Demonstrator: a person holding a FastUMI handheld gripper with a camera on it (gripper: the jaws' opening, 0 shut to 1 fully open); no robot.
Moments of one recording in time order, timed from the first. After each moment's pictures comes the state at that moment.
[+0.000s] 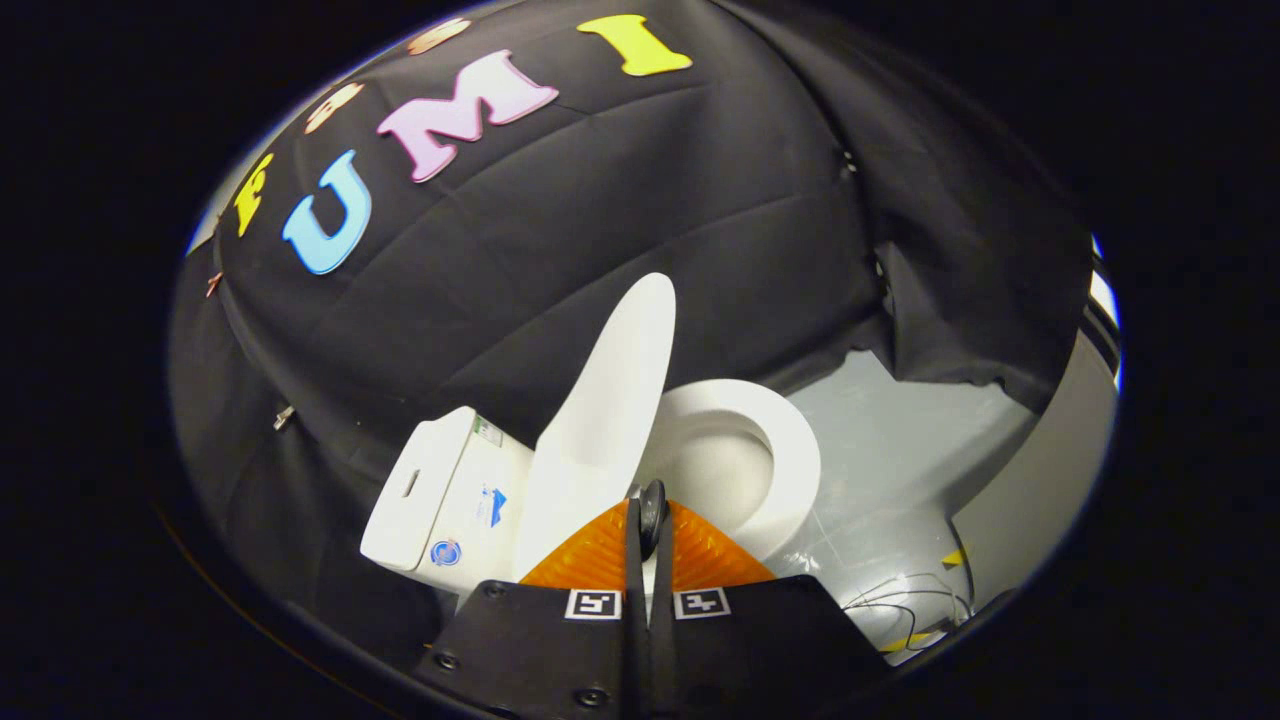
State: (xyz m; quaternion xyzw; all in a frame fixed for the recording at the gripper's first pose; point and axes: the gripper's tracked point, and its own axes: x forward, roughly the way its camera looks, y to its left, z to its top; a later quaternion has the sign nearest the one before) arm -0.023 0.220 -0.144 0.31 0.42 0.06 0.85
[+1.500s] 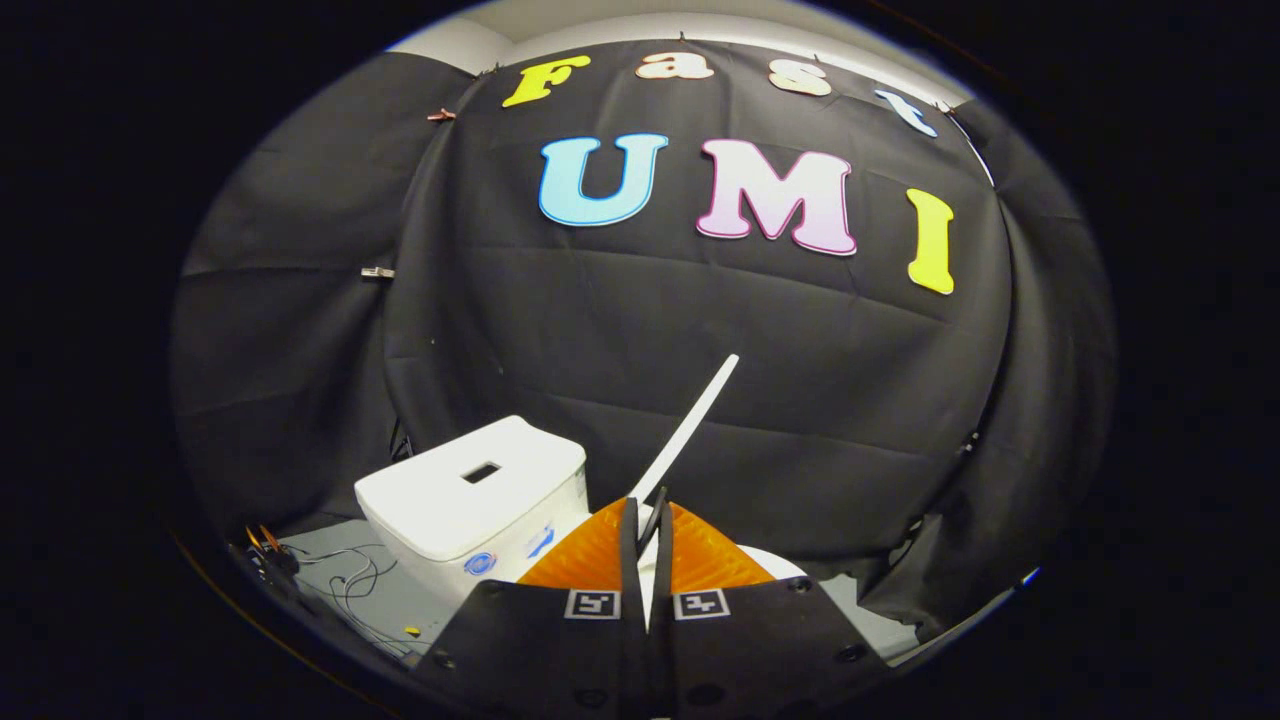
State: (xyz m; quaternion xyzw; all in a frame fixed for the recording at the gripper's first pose) arm 0.010 0.374 0.008 0.05 0.21 0.20 0.96
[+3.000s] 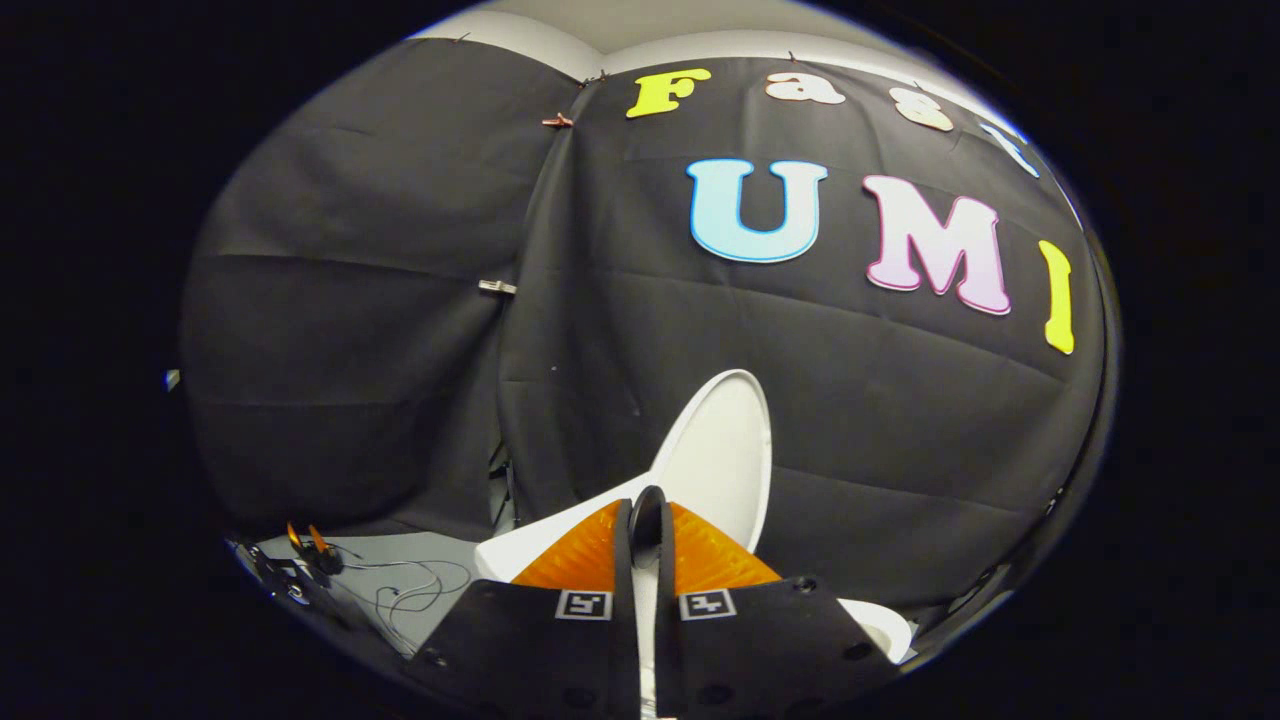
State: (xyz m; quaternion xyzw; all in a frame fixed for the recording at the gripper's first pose) arm -0.005 0.567 0.059 0.06 0.16 0.36 0.92
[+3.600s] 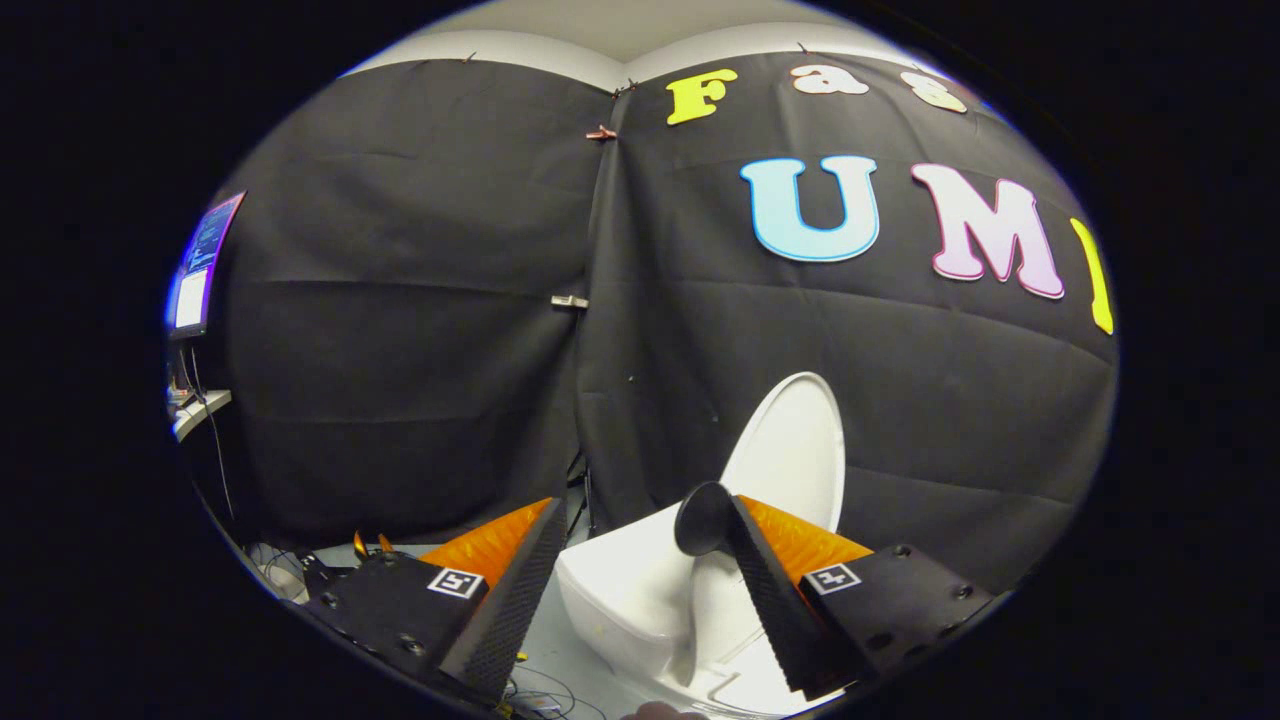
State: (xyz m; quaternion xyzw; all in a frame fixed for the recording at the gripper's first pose) arm -0.029 0.568 0.093 0.11 0.13 0.42 0.89
